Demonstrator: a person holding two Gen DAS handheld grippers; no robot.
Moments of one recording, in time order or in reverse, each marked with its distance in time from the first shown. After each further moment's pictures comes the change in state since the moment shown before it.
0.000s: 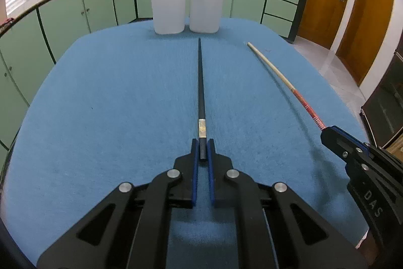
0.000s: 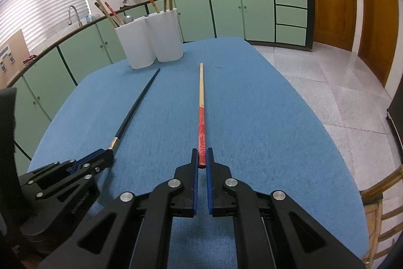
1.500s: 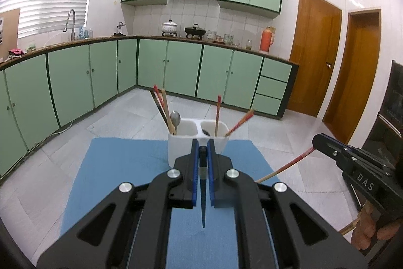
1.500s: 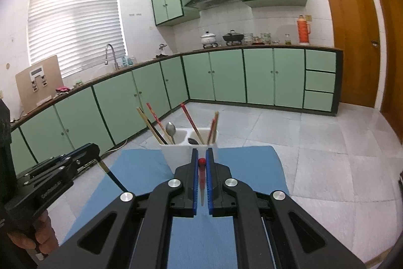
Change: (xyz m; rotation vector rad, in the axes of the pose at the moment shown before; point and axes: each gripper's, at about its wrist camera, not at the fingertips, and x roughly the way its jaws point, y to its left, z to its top) left arm -0.123 0.053 0.160 -0.074 -0.404 -0.078; right arm -0.080 0.034 0.180 -0.121 -0.288 0.168
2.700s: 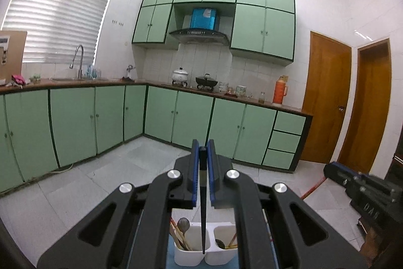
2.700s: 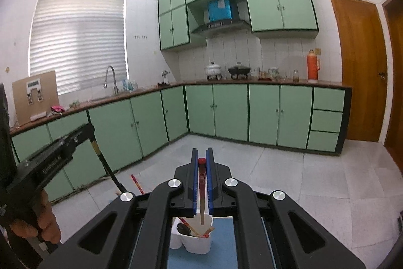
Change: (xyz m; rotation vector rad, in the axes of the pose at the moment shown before) left arm 0.089 0.004 0.135 -0.040 -0.269 0.051; right arm 0.087 -0.004 0.127 -0.079 -0.147 -0.006
